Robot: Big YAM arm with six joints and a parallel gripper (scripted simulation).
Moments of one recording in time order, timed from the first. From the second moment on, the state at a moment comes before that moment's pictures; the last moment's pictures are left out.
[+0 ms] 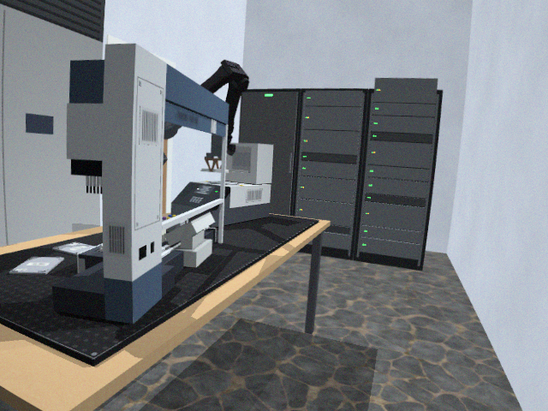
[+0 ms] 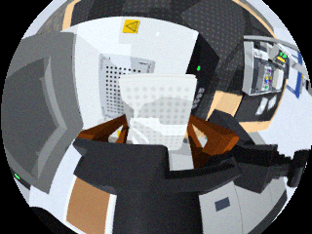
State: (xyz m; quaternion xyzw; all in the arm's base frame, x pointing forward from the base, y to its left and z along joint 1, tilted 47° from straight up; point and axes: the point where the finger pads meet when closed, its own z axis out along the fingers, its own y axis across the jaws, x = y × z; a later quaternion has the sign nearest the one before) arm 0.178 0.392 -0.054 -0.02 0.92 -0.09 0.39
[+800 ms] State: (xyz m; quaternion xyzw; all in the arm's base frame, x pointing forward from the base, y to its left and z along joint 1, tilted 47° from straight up) arm 0.193 0.467 -0.066 0.10 0.91 -0.05 0.40
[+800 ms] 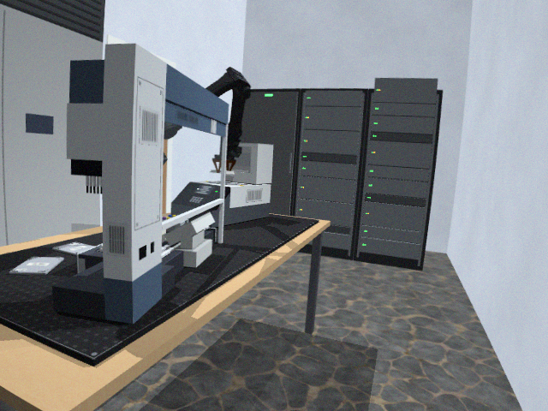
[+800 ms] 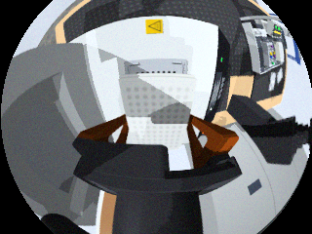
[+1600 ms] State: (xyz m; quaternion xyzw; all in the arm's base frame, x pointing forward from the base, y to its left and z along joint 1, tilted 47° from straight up) arm 0.193 0.457 -0.064 0.09 0.91 -0.06 0.40
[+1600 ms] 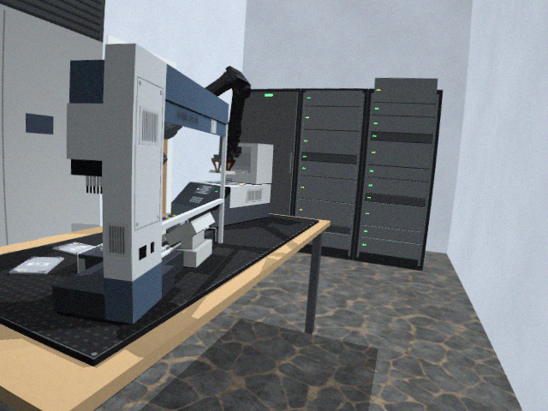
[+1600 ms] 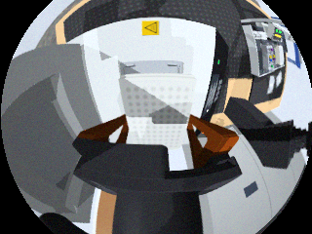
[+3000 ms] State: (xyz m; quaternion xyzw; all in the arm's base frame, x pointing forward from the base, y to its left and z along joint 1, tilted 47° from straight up) arm 0.194 0.462 -0.058 0.08 0.91 -0.05 0.40
